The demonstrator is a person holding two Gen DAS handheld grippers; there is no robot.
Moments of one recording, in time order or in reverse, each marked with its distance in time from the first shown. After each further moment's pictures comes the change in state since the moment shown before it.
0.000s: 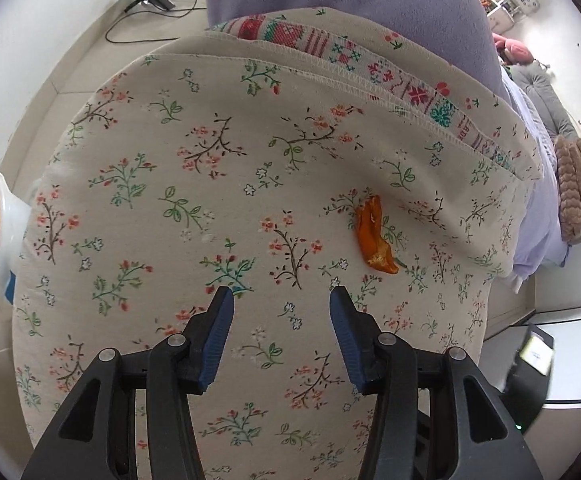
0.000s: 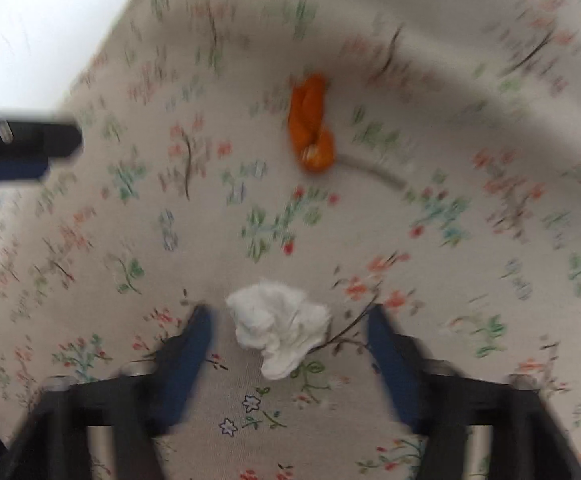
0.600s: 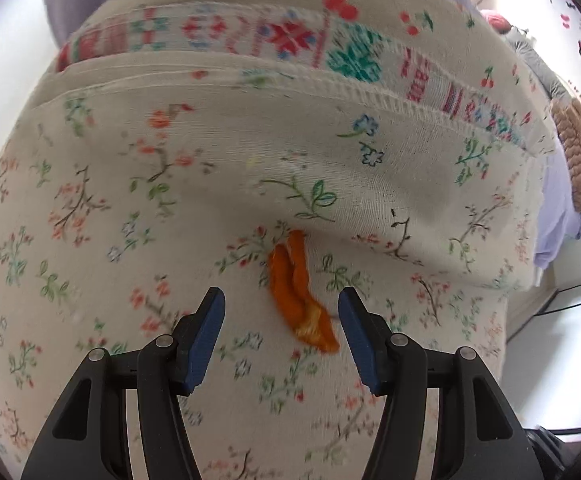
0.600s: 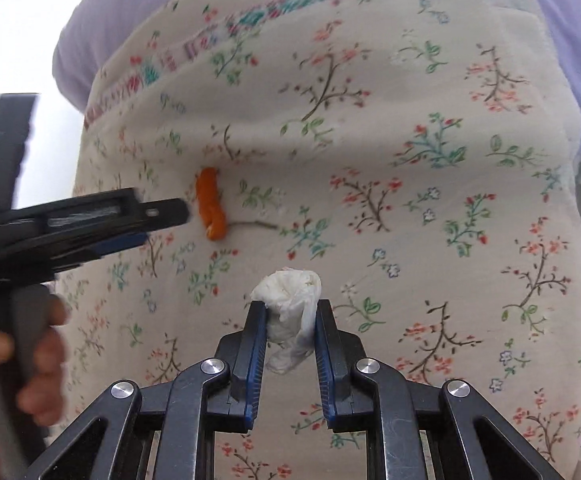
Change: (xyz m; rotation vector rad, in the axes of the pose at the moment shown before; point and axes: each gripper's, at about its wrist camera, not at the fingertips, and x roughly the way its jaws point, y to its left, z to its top) left arm 0.077 -0.085 0.026 0.143 -0.066 0.045; right arm -0.087 -0.086 -0.015 0.328 -0.171 0.093
